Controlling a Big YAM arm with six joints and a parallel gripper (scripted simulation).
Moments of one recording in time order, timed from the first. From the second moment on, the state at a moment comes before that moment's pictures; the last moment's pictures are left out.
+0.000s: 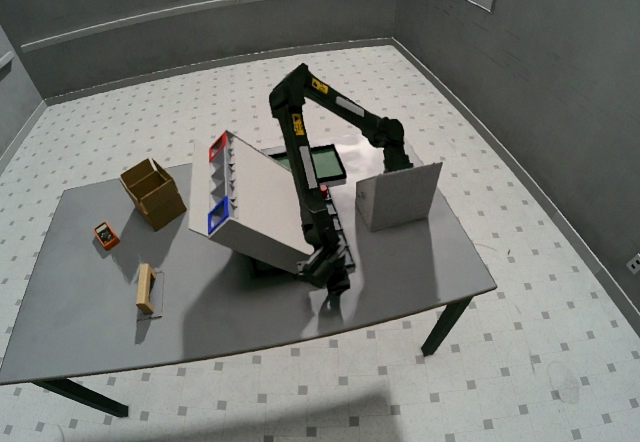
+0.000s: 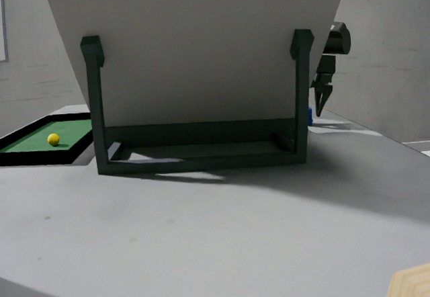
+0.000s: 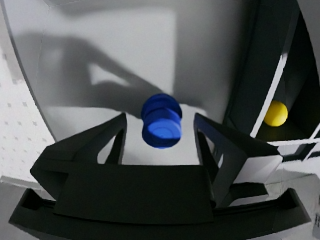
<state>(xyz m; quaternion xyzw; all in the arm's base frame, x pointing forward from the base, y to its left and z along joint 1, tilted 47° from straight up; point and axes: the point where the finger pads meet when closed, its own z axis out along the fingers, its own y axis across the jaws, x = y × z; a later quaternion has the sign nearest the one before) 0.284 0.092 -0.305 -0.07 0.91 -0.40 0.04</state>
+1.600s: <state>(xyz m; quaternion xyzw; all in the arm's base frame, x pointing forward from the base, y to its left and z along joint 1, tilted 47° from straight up) 0.282 0.089 -0.305 -0.07 0.91 -0.40 0.04</state>
